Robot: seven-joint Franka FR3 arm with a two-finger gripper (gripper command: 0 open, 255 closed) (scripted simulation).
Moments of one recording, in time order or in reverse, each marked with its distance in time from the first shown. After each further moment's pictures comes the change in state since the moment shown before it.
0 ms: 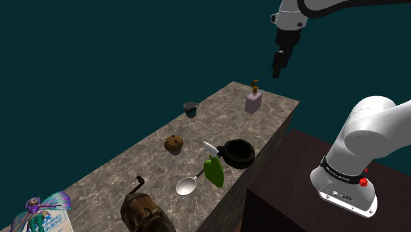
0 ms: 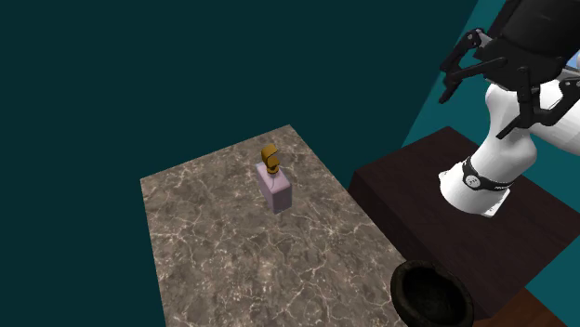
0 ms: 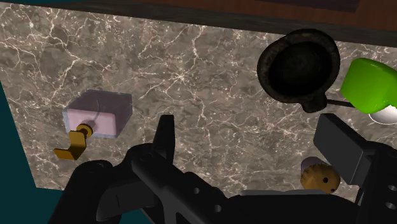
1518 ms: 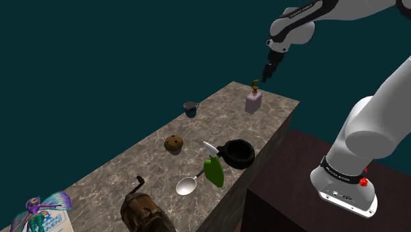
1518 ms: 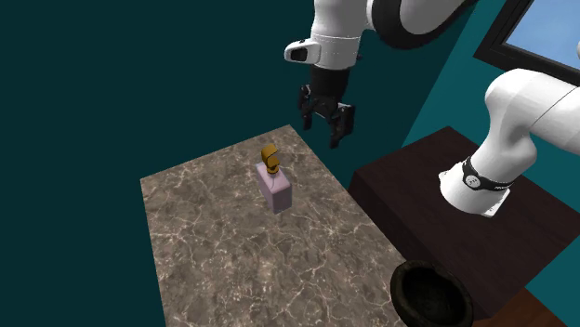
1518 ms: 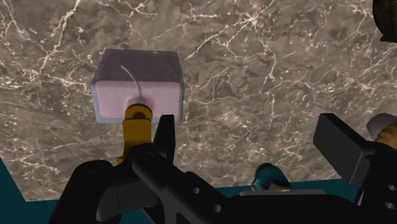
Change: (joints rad) arm 0.030 0.603 -0.532 0.123 0.216 0.520 -0.575
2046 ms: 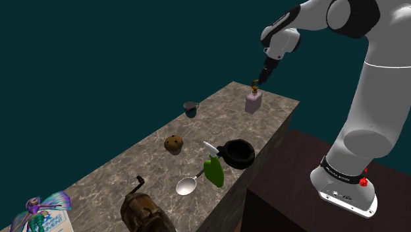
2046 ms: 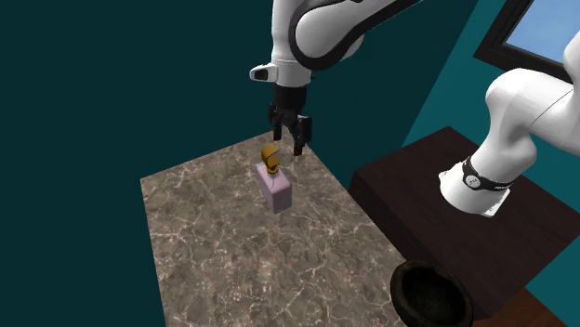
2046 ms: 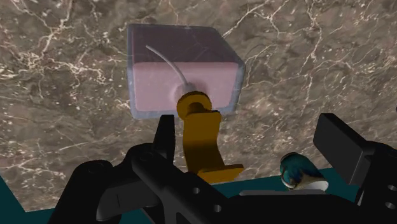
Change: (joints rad) arm -0.041 0.384 -0.082 0.227 0.383 -0.011 -0.347
